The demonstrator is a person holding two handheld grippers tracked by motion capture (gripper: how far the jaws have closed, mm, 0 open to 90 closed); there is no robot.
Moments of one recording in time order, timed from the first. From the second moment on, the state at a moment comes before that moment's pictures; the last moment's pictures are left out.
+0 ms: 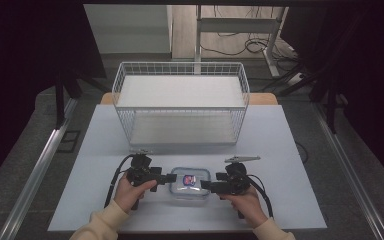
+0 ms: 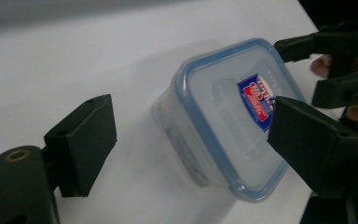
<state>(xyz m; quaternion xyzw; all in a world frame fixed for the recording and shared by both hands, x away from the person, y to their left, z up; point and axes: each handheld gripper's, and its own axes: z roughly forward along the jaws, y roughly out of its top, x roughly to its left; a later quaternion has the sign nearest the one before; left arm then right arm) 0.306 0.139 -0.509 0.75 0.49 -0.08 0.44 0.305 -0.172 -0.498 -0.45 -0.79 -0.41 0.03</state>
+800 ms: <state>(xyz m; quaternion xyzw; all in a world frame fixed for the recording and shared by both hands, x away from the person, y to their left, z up) 0.310 0.128 -0.532 0.72 0.50 -0.18 0.44 0.309 -0.161 -0.518 -0.47 -0.77 -0.41 0.10</state>
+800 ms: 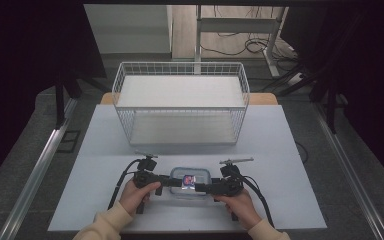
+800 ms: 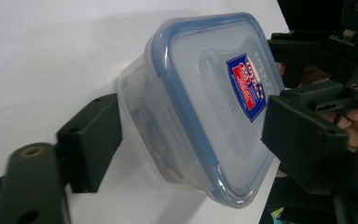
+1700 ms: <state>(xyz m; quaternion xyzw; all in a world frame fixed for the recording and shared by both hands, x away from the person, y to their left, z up) 0.296 0.136 -0.527 0.70 0.52 -0.18 0.45 0.307 -0.176 -0.517 -0.52 -0.72 -0.43 0.15</state>
